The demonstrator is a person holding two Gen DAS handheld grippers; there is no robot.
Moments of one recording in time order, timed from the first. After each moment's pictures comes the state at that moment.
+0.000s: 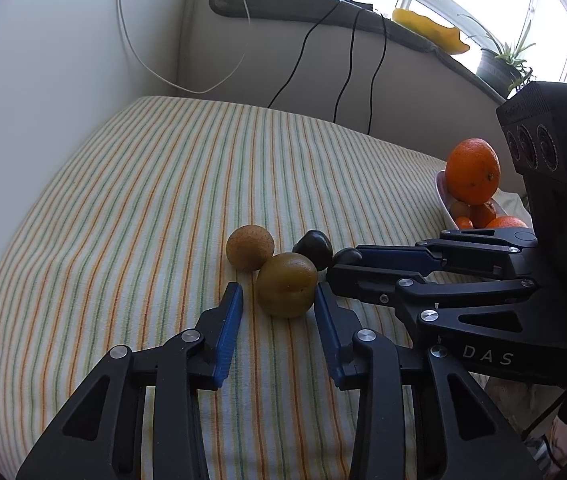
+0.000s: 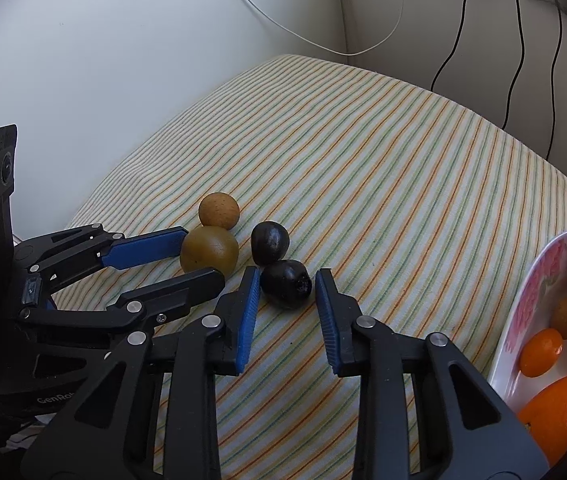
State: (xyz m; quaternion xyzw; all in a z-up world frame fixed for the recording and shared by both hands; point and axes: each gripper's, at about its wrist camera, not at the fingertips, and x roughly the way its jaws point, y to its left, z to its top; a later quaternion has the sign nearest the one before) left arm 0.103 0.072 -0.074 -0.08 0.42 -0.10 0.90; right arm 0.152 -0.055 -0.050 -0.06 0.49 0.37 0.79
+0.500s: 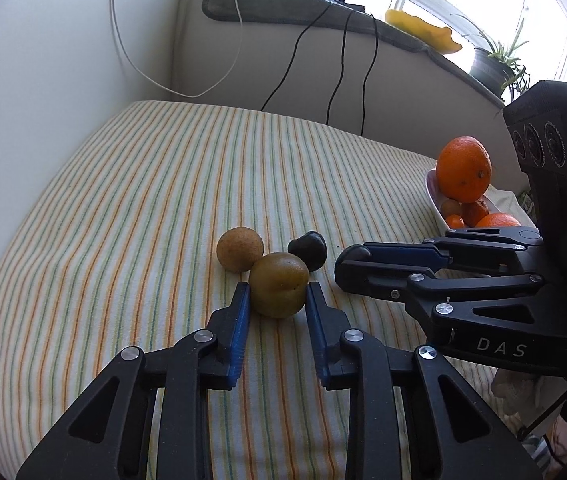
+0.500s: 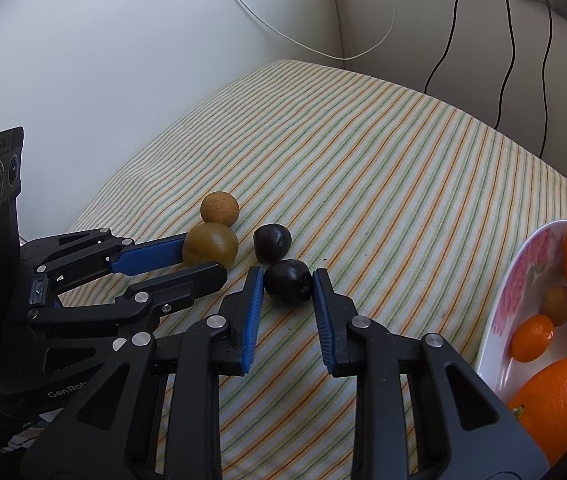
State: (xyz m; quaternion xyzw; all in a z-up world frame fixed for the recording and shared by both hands) left arm 0.099 0.069 -0.070 -0.08 0.42 -0.10 0.90; right arm 0.141 -0.069 -0.043 -0.06 0.48 0.36 0.79
